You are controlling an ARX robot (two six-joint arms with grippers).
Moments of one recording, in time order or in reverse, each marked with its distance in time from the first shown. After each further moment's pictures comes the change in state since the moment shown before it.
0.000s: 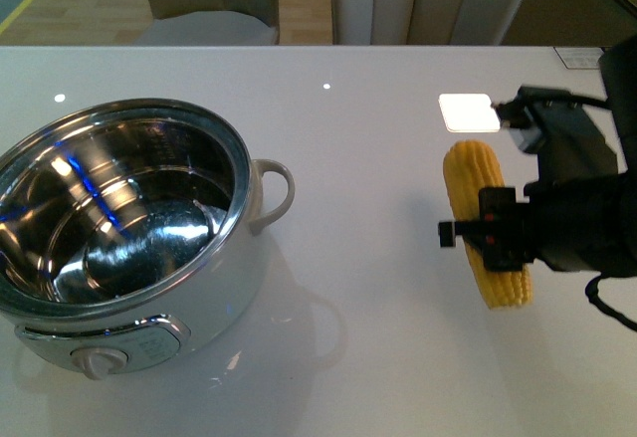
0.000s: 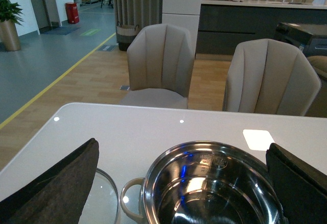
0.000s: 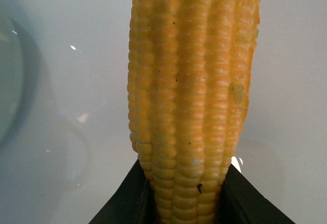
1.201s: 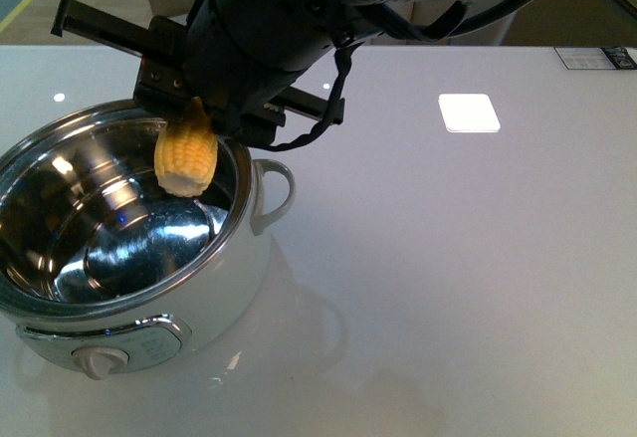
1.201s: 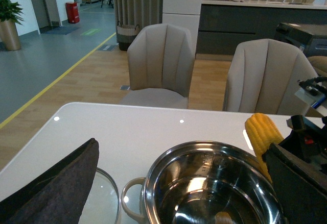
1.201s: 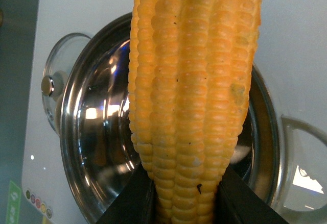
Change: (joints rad) left arm 0.000 0.000 0.000 0.000 0.000 0.000; right arm 0.388 0.258 0.711 -0.360 -0.087 0.445
